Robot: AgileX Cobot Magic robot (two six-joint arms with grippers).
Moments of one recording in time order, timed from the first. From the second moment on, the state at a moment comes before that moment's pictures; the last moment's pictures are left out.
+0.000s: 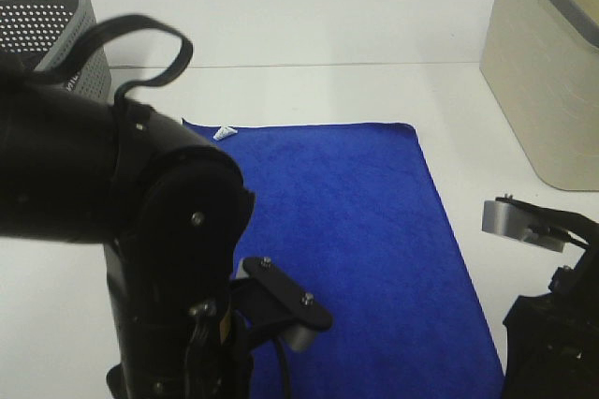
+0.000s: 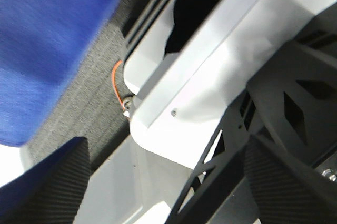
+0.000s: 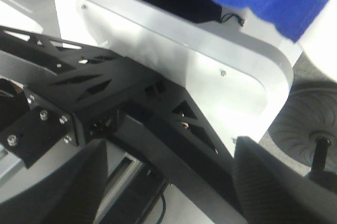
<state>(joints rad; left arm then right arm) -1.01 1.81 -1.01 -0.25 1.00 -0.03 0.20 1.48 -0.59 0.57 1.13 -0.33</state>
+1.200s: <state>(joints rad) -0.19 1.99 -1.66 -0.20 1.08 0.09 0.18 1.98 -1.75 0.21 1.19 -0.13</state>
